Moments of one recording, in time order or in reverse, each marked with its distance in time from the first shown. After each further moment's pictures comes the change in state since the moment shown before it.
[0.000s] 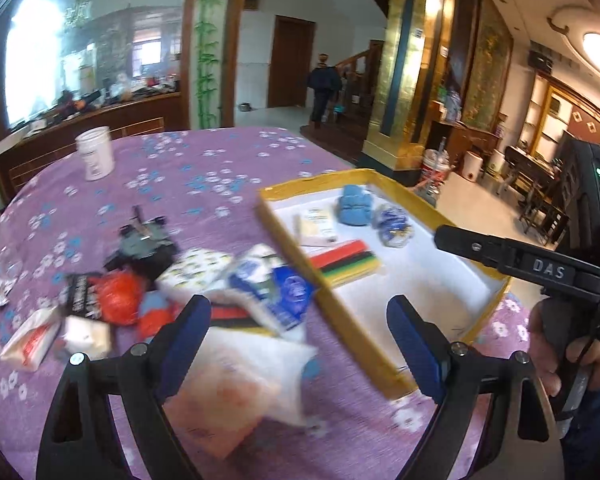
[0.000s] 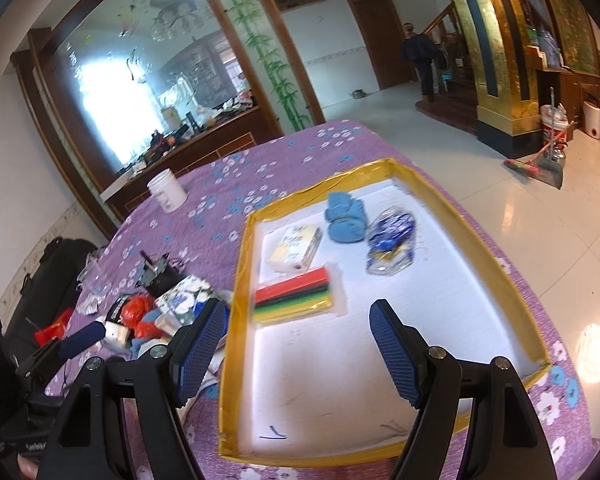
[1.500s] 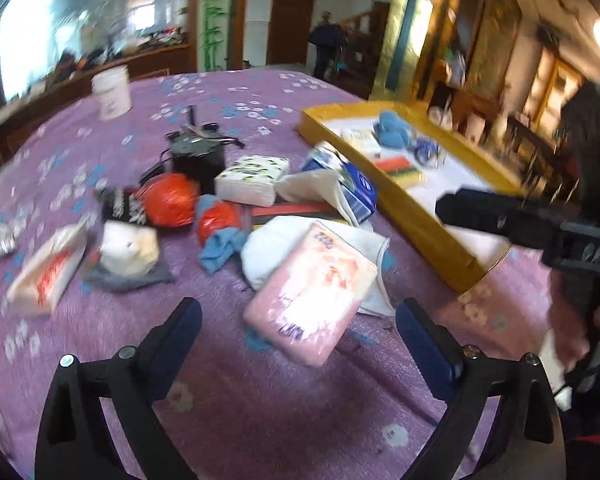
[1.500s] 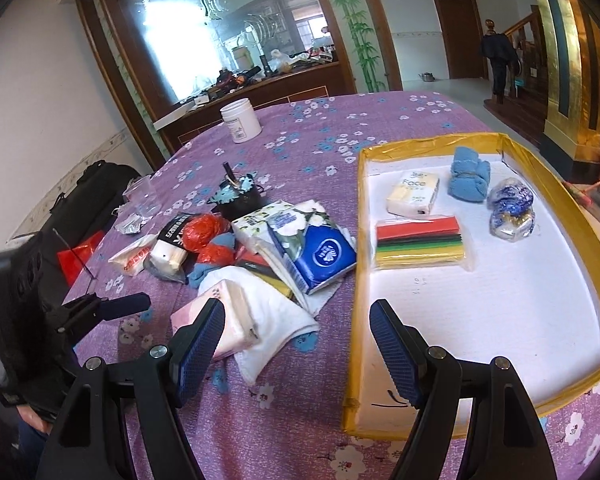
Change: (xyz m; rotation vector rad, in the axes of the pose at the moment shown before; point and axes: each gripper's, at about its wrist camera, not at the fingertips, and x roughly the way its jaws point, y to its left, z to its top) left arm 0.001 0.052 -0.056 0.053 0.182 0.003; right arm 0.035 0.078 -0.044 -0.191 0.131 0.143
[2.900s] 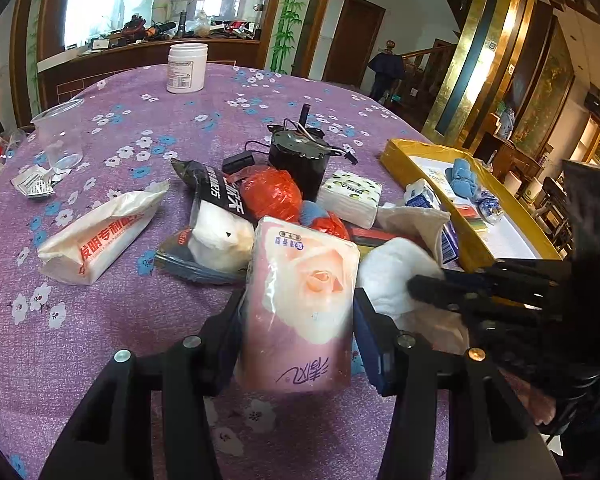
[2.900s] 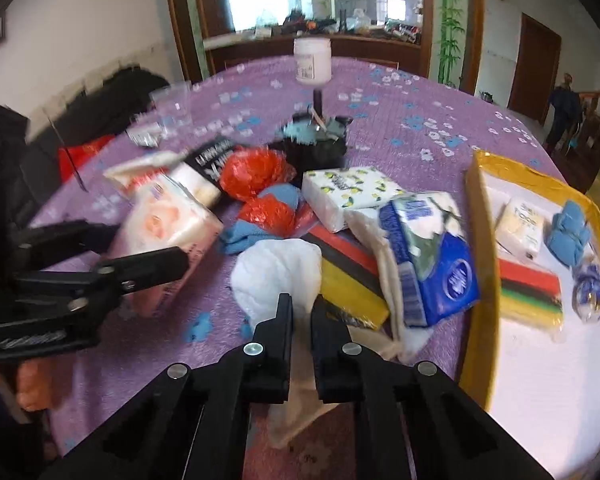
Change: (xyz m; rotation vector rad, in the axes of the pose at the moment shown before) left arm -0.003 0.073 -0.010 -0.265 -0.081 0.051; right arm 0.075 0.066 -0.001 -0.295 0.138 0.044
